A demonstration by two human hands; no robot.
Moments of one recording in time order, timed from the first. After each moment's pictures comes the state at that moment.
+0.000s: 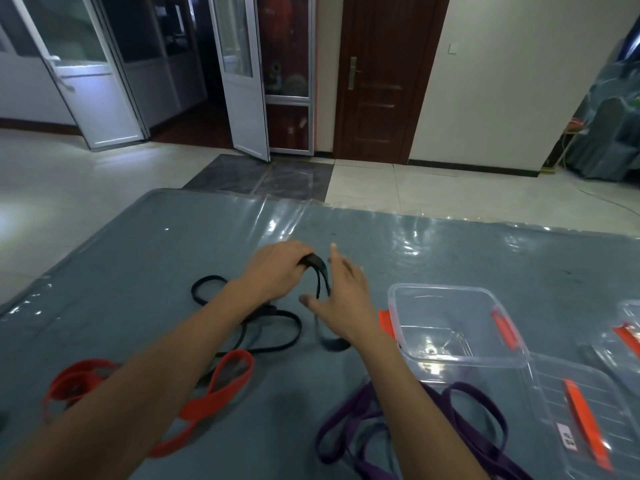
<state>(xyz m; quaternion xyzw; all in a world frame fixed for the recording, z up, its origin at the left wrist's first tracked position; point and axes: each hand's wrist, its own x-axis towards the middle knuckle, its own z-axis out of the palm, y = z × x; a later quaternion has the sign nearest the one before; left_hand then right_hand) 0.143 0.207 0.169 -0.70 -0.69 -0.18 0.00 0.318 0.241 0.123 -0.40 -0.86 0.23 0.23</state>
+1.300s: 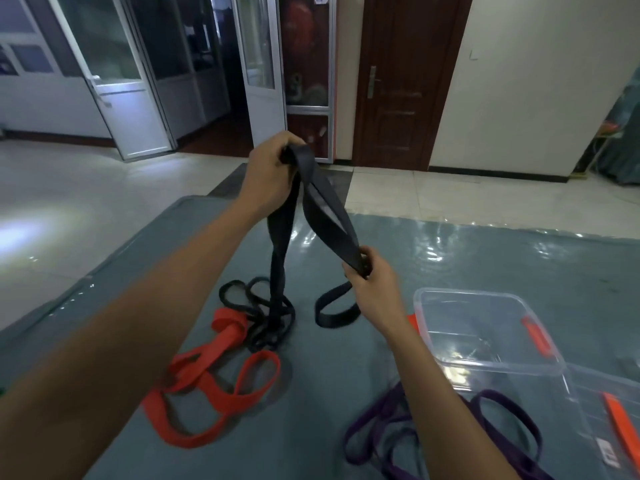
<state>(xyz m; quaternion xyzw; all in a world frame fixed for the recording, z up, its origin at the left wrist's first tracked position) 0.087 0.215 0.298 -0.60 -0.60 -0.53 0.06 0.308 0.228 0.161 -0.37 -0.70 0.45 0.42</state>
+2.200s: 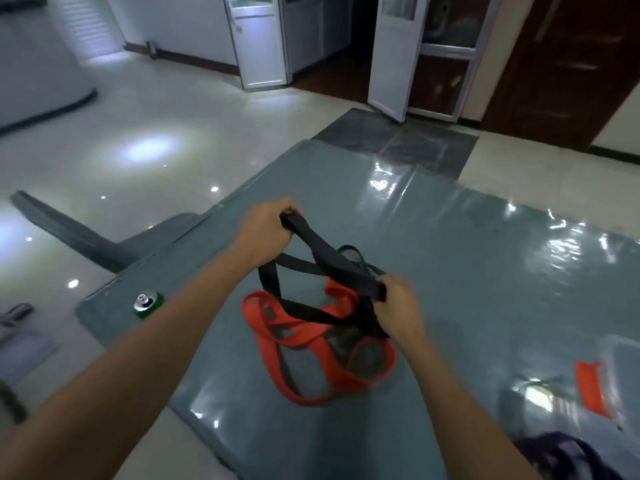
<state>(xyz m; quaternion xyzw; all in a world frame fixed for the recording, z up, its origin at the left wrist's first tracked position) -0.118 0.024 0.161 -0.42 -0.83 -0.37 -0.03 0.100 0.181 0.038 -0.35 -0.89 0.25 0.15</state>
